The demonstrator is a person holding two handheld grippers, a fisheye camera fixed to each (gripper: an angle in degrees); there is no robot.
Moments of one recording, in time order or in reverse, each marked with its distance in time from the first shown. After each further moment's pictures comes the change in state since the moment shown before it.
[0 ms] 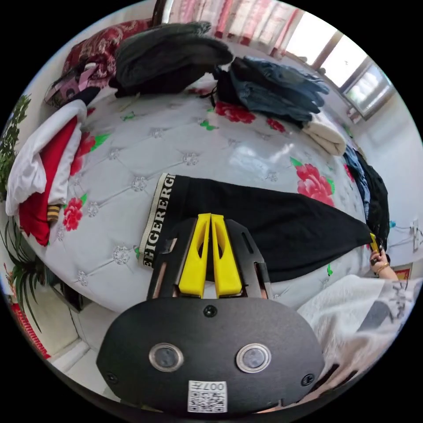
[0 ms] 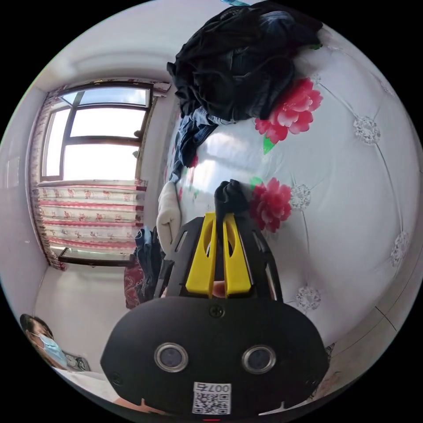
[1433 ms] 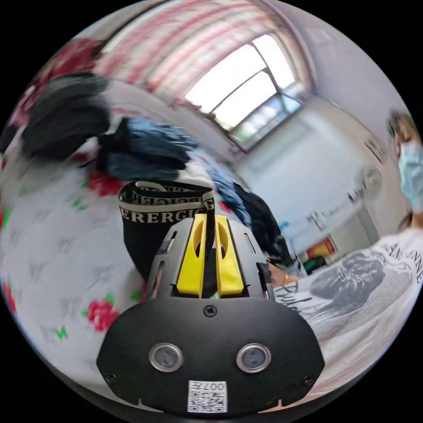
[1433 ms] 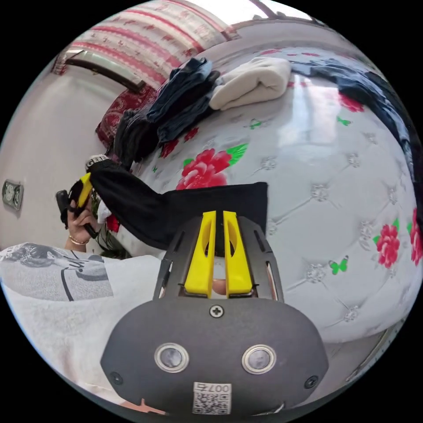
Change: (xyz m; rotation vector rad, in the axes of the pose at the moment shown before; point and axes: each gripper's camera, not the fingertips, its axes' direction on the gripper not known) left arm 0.029 -0.011 -0.062 0.276 0.812 0.337; right arm -0.076 0.186 0.142 -0.908 0.657 -0.825
